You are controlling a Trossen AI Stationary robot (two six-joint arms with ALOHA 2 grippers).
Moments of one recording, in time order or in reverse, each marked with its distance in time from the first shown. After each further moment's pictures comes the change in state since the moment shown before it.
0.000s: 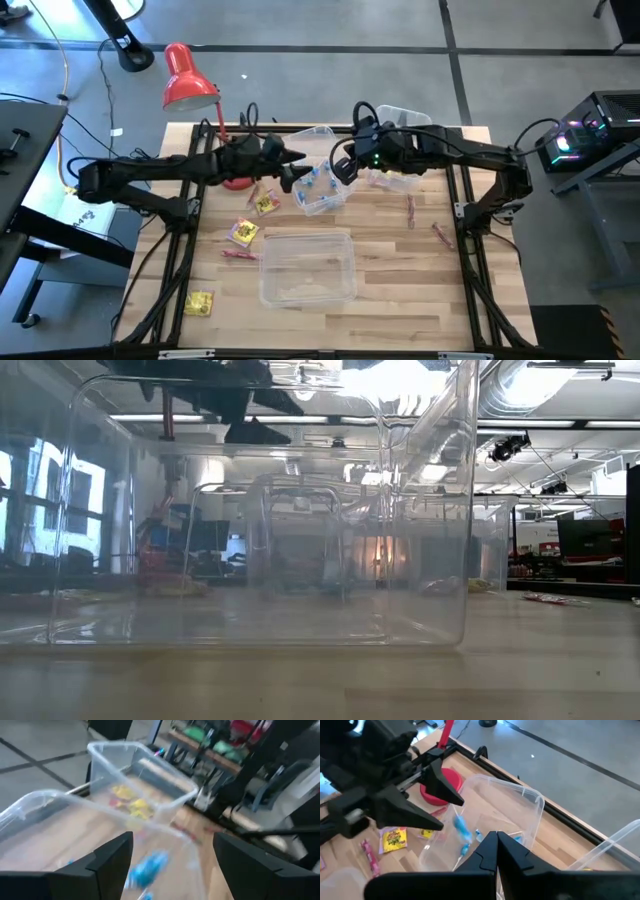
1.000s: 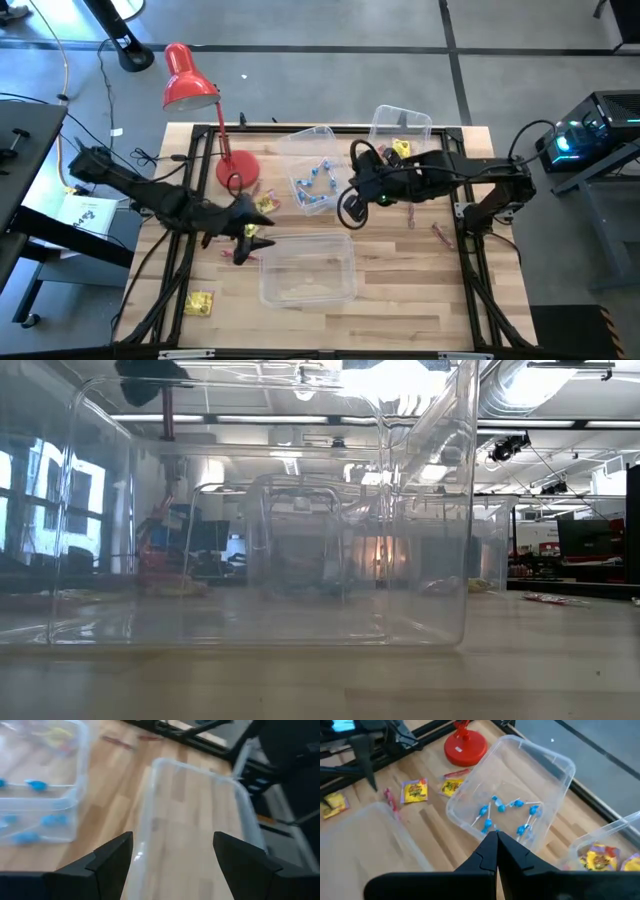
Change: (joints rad) left arm -0.662 -0.245 0.004 -0.527 -0.282 -0.151; right arm 0.200 0.001 -0.001 -0.141 -0.003 0.067
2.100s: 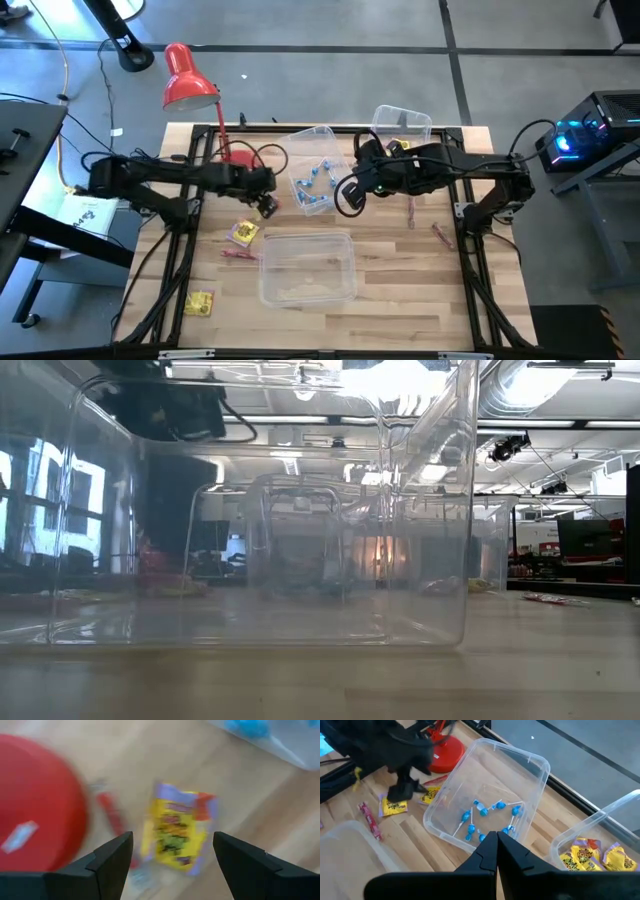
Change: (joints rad) left arm 0.593 0.348 -0.064 -0.309 0.096 -0.043; right arm -0.057 0.001 0.000 -0.032 0.049 0.054
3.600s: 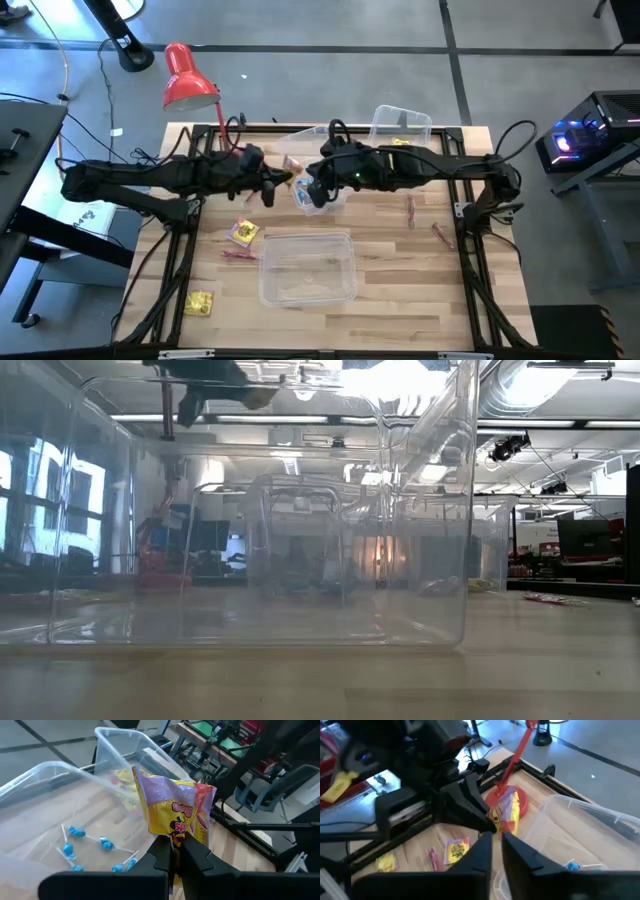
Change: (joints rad) left arm -0.141 -0.315 0.095 0.516 -0.049 0.027; right arm -0.053 0.105 0.000 0.511 -0.151 -0.174
